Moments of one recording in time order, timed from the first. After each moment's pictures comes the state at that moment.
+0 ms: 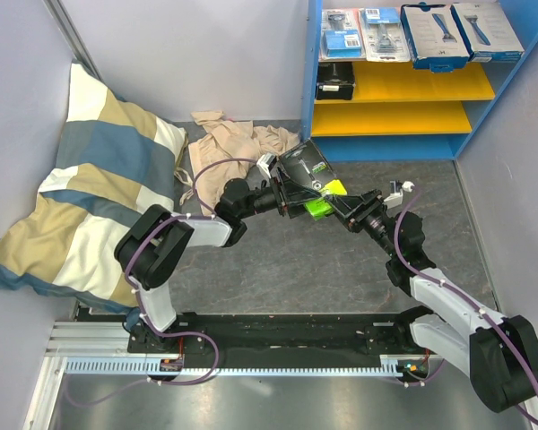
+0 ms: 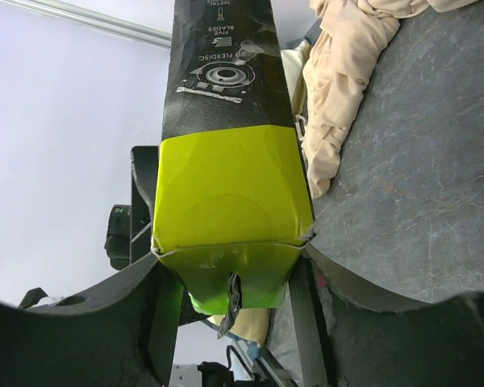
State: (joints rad) left arm -0.64 1.84 0.86 1.14 0.64 -1.45; right arm 0.34 0.98 0.34 0.66 -0.27 1.26
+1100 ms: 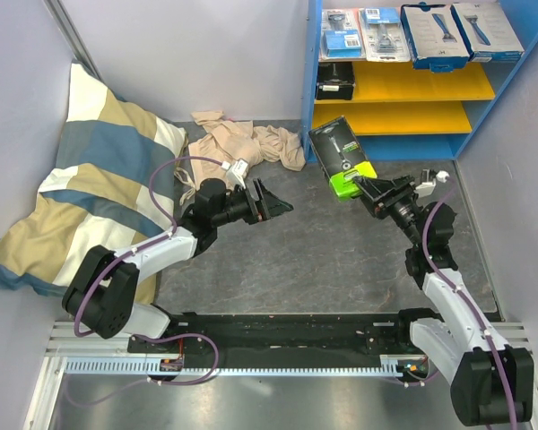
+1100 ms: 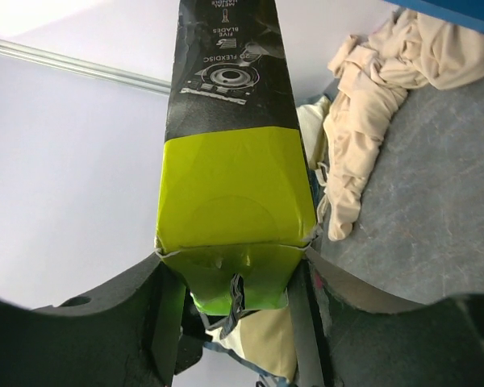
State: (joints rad) left arm -0.54 1.41 0.71 0.47 0.49 -0.88; right arm 0.08 0.88 0.44 0.53 -0.44 1.34
